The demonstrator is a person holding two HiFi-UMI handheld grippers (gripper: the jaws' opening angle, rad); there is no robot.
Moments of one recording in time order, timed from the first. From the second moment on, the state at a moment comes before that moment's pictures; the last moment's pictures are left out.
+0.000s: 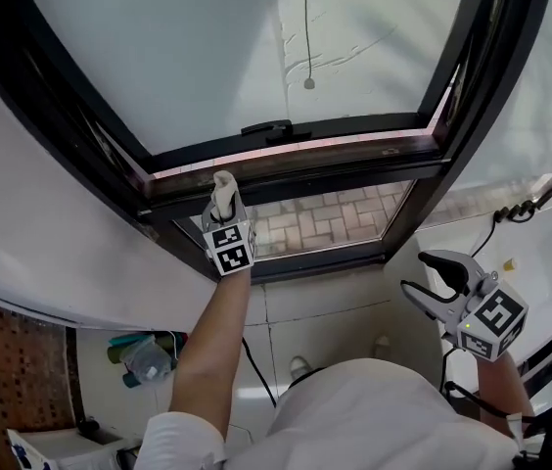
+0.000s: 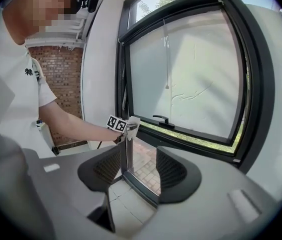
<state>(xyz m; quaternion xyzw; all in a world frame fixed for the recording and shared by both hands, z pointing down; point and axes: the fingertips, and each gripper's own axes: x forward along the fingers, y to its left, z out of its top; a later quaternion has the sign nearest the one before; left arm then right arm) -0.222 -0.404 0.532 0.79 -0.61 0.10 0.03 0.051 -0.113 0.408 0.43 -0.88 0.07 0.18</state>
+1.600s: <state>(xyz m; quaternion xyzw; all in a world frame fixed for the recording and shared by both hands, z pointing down) 0.298 -0.352 0.545 0.90 -0.43 0.10 0.05 0.380 -0.028 0.435 0.57 -0.81 0.12 0.12</state>
